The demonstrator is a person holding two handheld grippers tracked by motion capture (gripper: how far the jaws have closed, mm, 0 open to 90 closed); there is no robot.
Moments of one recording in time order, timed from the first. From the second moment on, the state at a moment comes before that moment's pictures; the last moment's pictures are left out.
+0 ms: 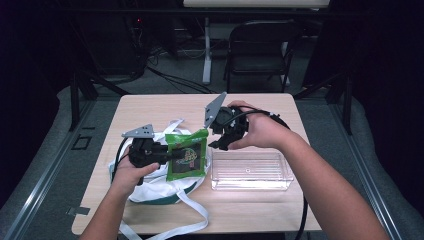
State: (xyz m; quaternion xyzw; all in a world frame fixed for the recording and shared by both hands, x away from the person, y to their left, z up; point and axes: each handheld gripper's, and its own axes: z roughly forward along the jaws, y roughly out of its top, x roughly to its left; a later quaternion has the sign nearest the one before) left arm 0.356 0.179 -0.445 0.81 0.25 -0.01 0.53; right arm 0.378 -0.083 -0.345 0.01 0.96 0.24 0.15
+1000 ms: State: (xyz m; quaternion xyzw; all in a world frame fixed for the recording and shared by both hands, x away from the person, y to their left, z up) left arm 0.351 0.174 -0.441 0.82 0.23 0.01 0.53; right arm 0.383 -0.036 -0.346 -0.03 0.98 0.19 0.09
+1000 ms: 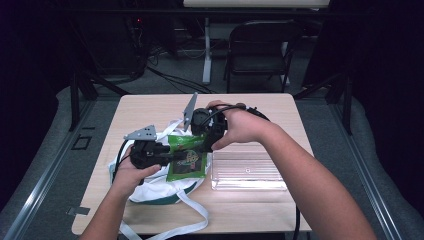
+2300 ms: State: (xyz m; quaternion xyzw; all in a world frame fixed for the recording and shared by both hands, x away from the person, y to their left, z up) left arm 0.347 0.169 -0.437 0.82 0.20 0.01 0.54; right arm 0.388 -0.015 -0.367 -0.02 0.99 0.15 0.01
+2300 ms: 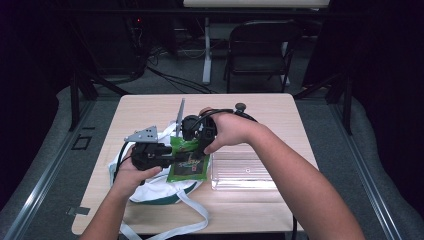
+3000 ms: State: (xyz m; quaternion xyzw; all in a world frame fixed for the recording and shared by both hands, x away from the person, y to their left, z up) left arm 0.348 0.169 -0.439 0.82 0.20 0.01 0.54; right arm 0.387 -0.014 -0.363 -0.03 0.99 0.14 0.02
